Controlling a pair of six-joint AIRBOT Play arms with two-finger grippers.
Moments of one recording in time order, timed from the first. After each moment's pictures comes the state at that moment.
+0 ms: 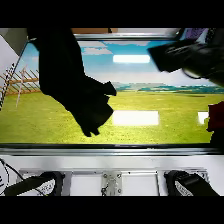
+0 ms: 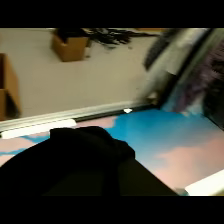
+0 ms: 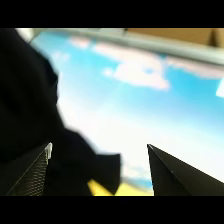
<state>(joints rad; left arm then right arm) -0.16 -1.32 2.02 0.95 -0.92 -1.29 0.22 -0.91 1.45 -1.13 0.78 1.37</state>
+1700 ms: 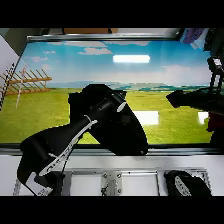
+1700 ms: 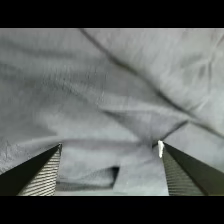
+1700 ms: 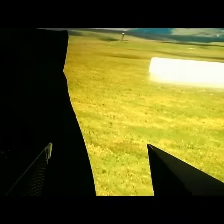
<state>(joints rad) -0.83 -1.77 1.57 1.57 -1.31 -2.11 -0.13 -0.82 1.03 -1.09 1.10 1.31</state>
